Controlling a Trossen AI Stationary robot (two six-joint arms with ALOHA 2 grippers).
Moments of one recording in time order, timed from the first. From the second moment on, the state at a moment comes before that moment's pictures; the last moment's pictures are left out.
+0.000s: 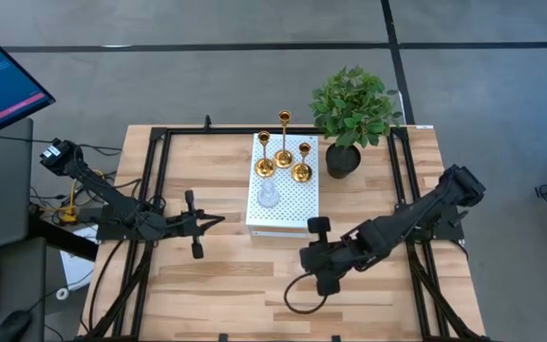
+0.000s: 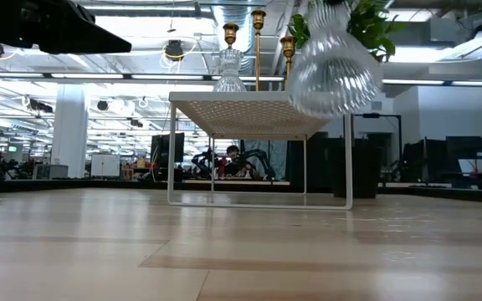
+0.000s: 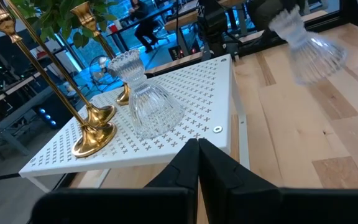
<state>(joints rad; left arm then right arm) -0.63 0.66 0.30 0.30 -0.85 0.25 0.53 1.67 1.46 -0.83 0.37 0.23</state>
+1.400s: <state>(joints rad) -0.63 0.66 0.30 0.30 -0.85 0.25 0.23 1.72 1.65 -1.09 0.60 -0.03</state>
